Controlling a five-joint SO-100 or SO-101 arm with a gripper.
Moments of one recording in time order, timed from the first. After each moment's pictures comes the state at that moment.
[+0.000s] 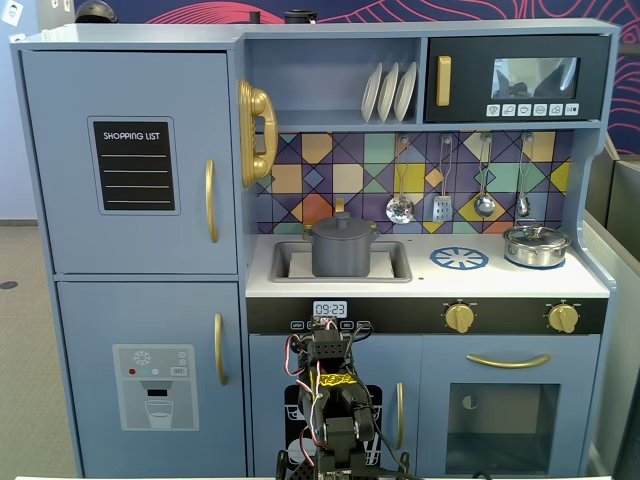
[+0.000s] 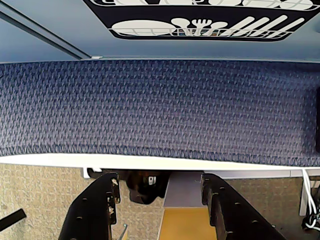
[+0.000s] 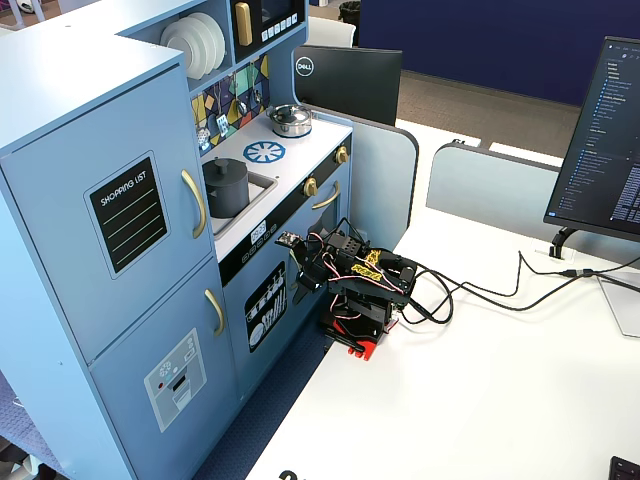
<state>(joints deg) -7.3 182.6 172.0 77.7 -88.3</state>
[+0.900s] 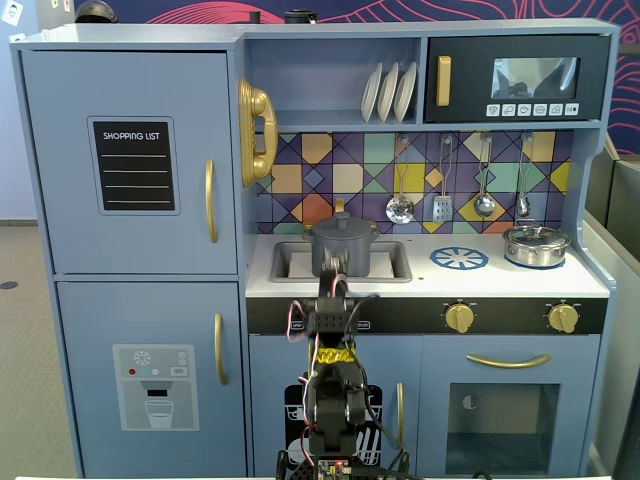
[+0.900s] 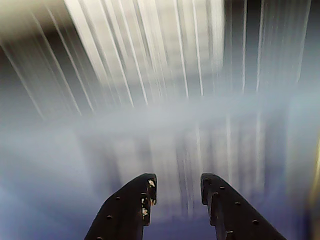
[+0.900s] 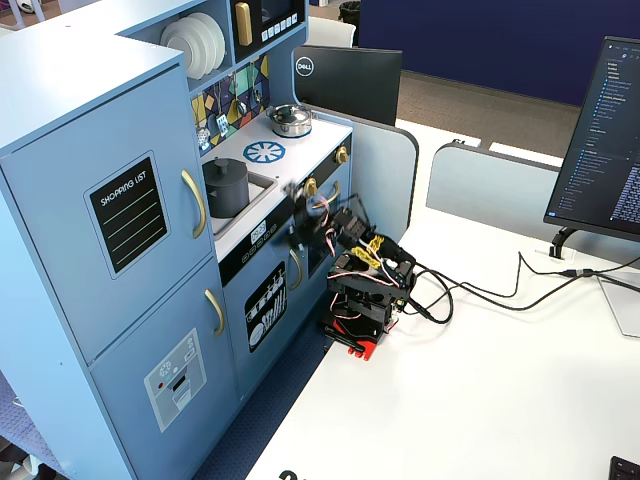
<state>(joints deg) -1.4 171.4 143.0 52.0 -87.9</state>
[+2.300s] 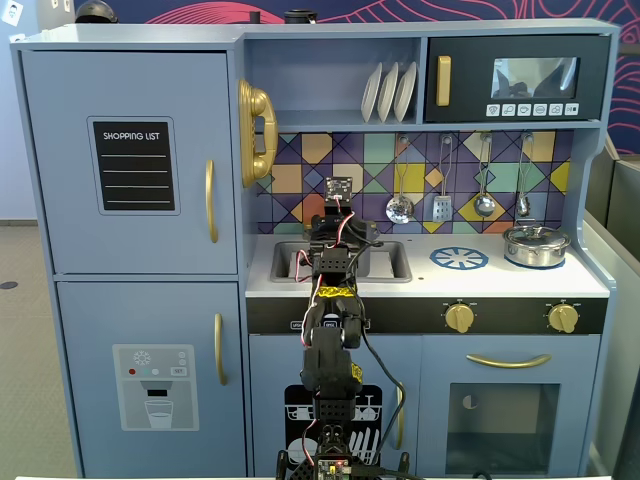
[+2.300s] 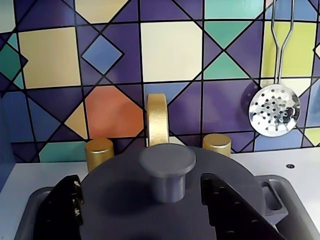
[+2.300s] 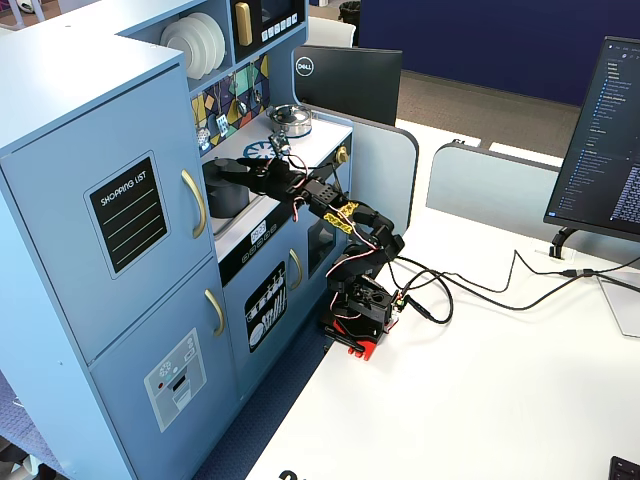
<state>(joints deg) 3.1 135.7 120.1 7.6 -91.8</state>
